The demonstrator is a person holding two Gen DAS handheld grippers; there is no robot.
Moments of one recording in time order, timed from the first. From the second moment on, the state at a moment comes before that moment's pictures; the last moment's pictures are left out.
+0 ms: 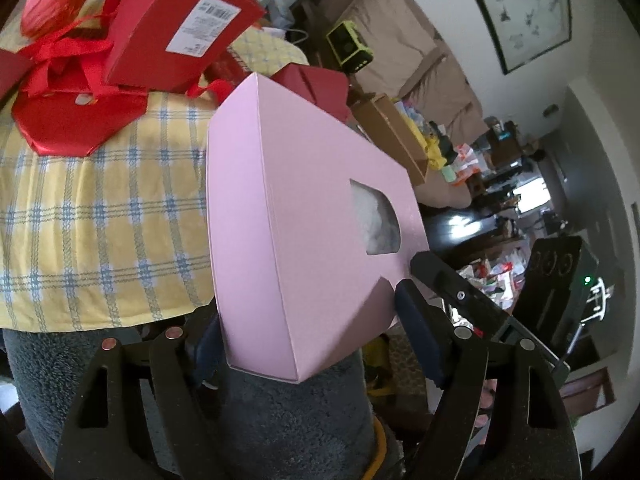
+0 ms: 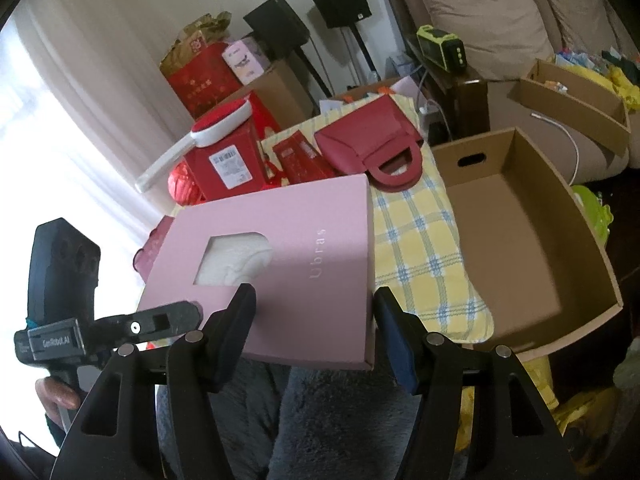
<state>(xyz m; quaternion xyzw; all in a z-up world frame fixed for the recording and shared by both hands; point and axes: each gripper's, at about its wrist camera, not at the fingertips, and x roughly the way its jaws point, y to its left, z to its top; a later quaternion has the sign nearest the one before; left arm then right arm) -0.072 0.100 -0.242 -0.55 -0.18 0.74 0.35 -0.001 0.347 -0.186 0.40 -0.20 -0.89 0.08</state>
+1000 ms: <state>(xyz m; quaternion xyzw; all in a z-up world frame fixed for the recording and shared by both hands) -0.057 0.104 -0.204 -0.50 -0.17 0.76 0.37 0.016 0.347 -0.149 0.36 -0.19 -0.91 0.07</state>
